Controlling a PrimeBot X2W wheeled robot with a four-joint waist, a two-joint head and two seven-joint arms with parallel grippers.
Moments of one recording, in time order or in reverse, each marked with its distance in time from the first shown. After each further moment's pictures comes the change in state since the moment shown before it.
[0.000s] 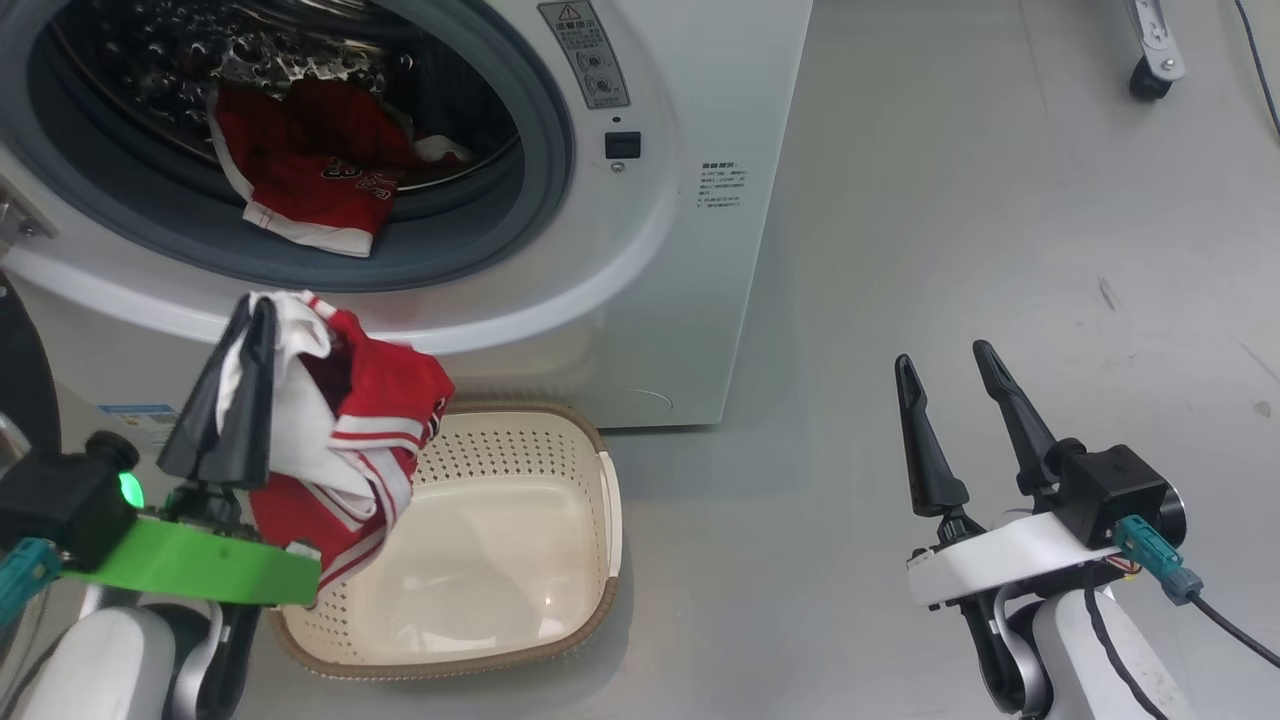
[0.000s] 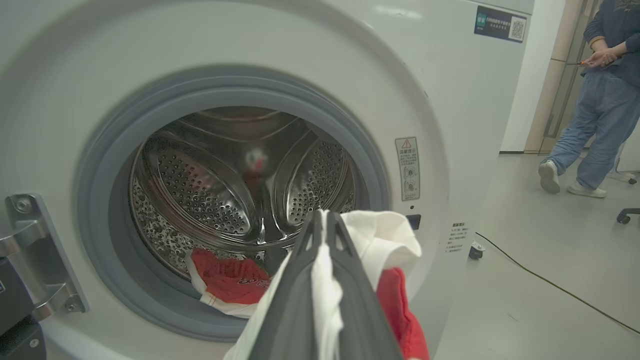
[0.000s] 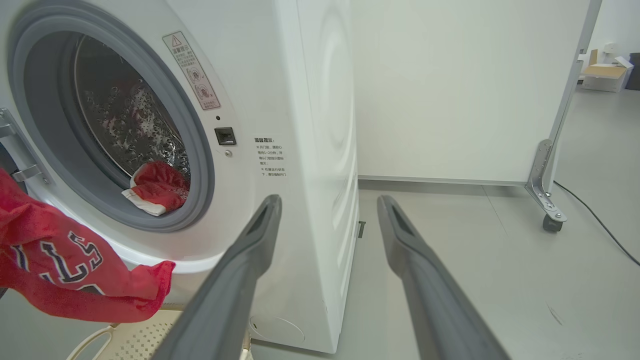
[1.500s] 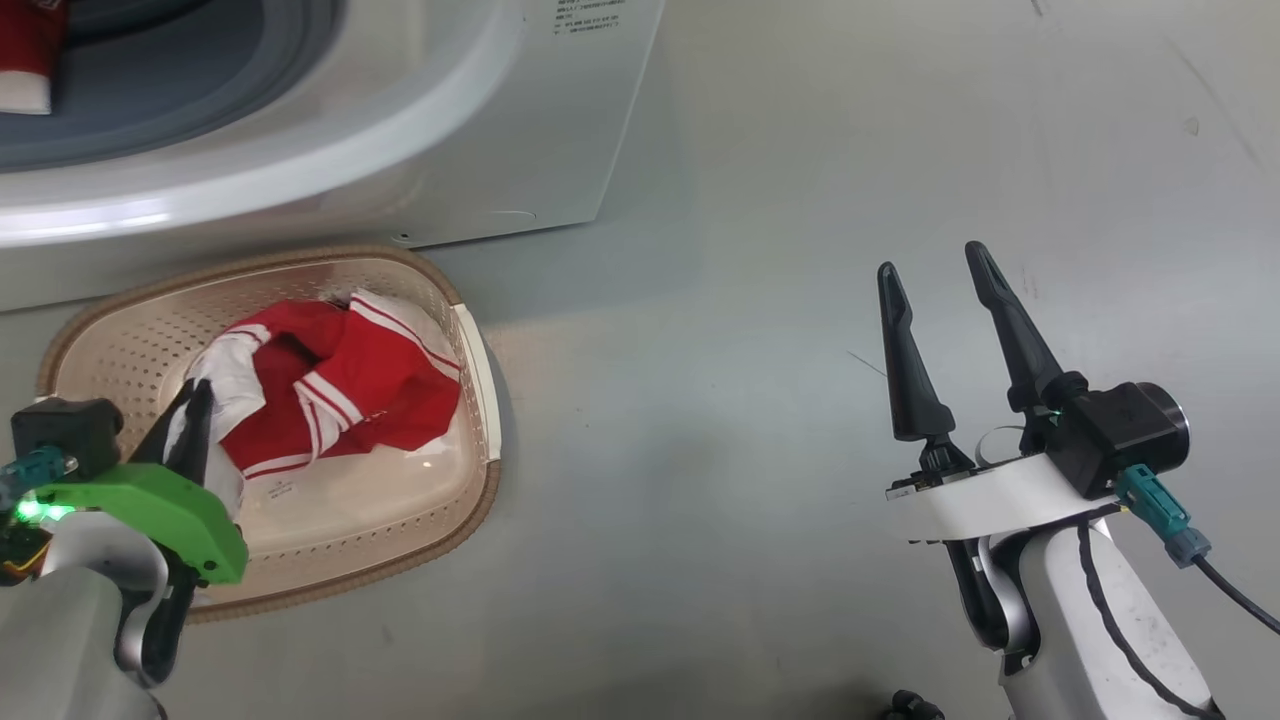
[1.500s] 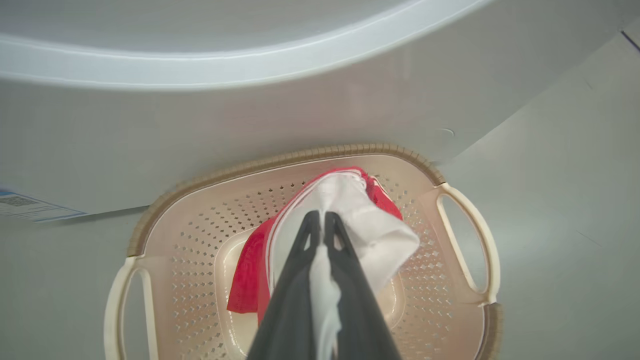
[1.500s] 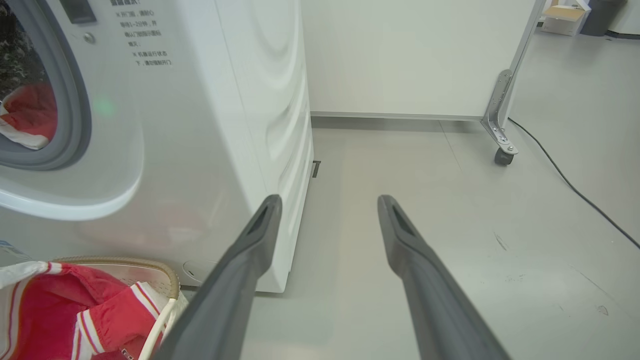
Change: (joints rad) left arm -0.175 0.053 -0.080 0.594 -0.049 0.000 0.142; right arm -0.093 0.012 0.036 -0.099 -0.040 -0.038 0.000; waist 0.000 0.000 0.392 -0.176
